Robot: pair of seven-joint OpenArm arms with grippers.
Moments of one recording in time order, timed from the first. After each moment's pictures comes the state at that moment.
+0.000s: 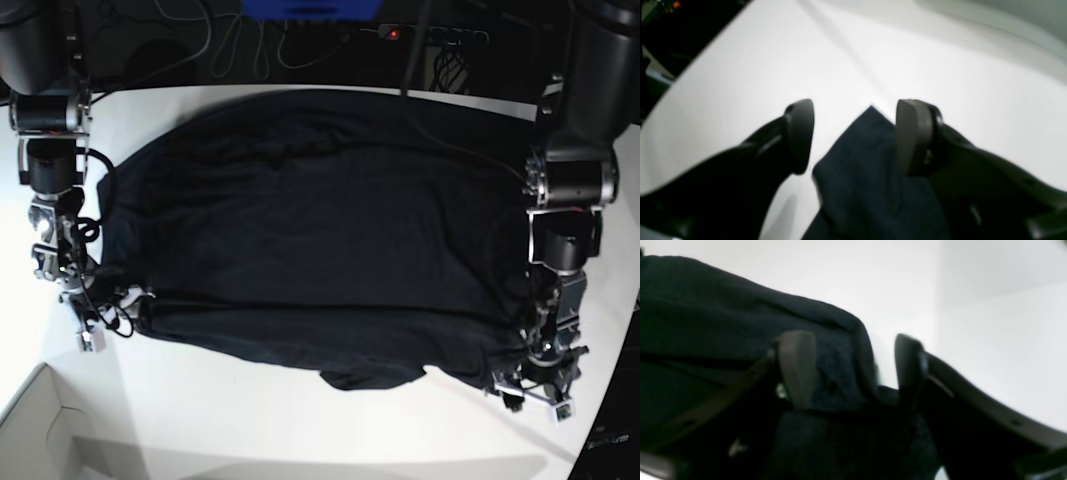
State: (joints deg) left arm -45.6 -15.9 2.1 23.6 -18.8 0.1 0.4; right arm 28.2 22.4 0.6 37.9 15.2 26.6 -12.4
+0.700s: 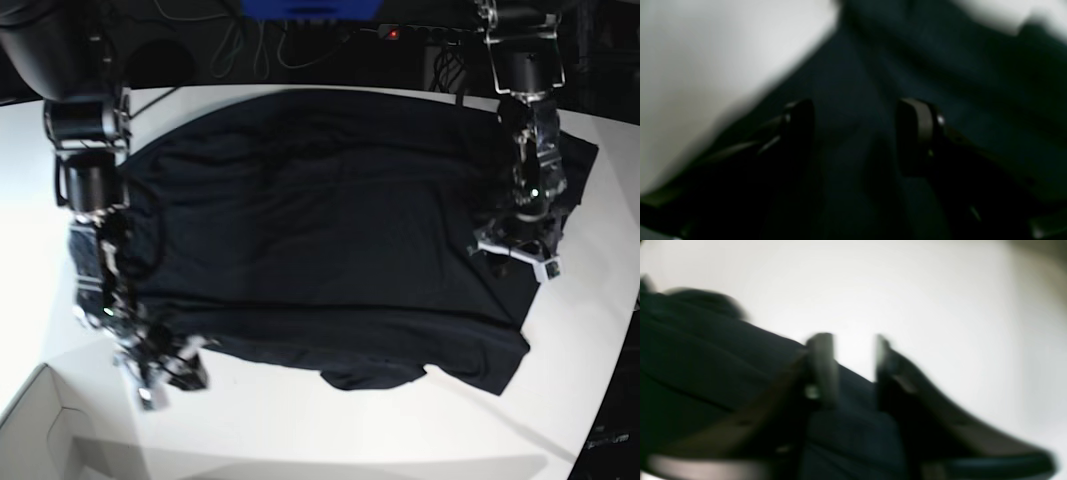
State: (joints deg) left arm -4.8 -10.1 -12.1 66.9 -18.2 -0.2 15.0; right arm 31.1 12.5 -3.1 51.9 15.1 25.9 -17.5
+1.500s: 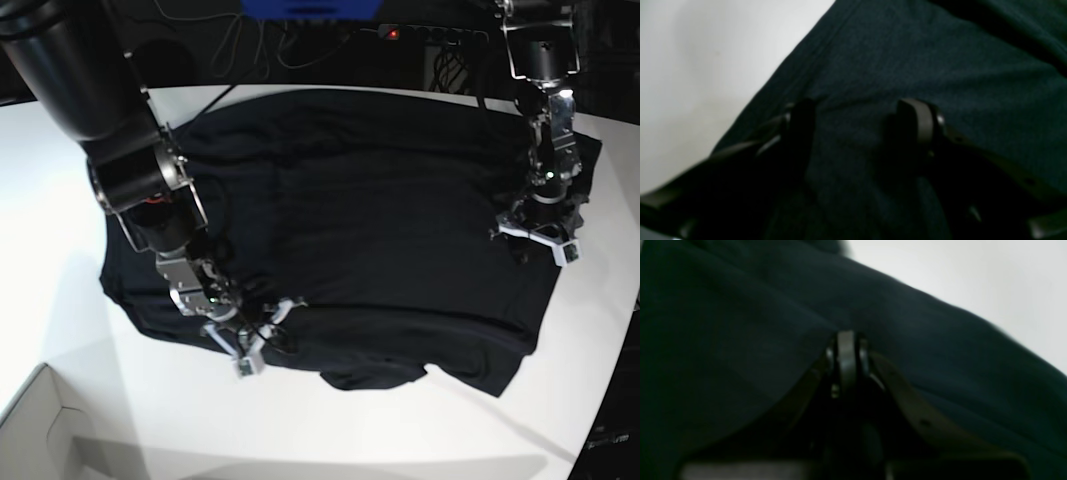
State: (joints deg) left arm -1.6 -13.8 -12.7 63.4 -18.3 -0.9 9.9; right arm 43.3 1.1 -22.1 11.4 15.3 18.6 4.4
